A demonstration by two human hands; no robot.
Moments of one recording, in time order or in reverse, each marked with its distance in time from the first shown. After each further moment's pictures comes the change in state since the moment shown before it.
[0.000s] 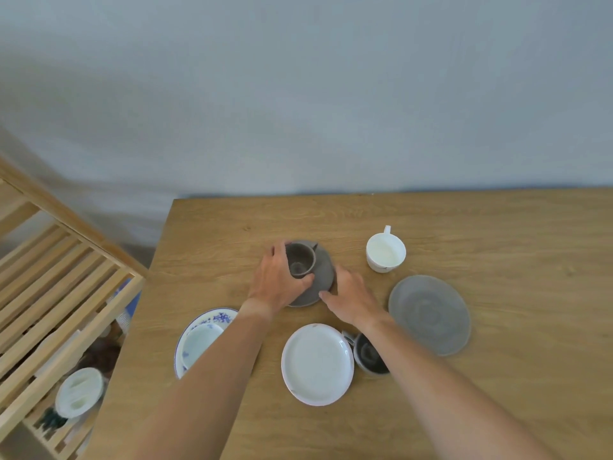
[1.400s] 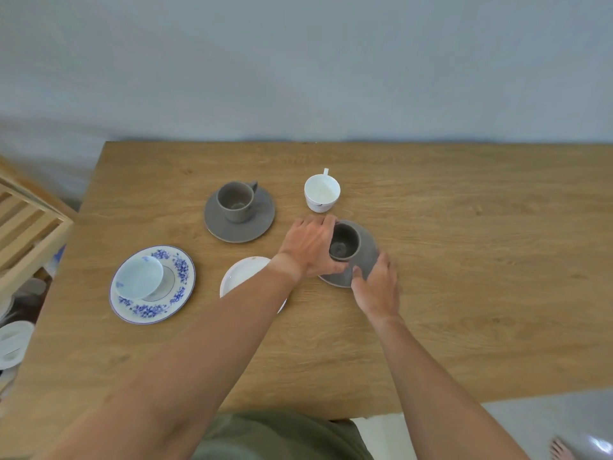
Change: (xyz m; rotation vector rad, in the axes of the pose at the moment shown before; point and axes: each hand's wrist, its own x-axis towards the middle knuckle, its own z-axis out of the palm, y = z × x) left_hand -0.061 0.110 0.100 0.335 -0.137 0.546; right_hand -0.125 0.129 -0.028 0.083 0.422 0.424
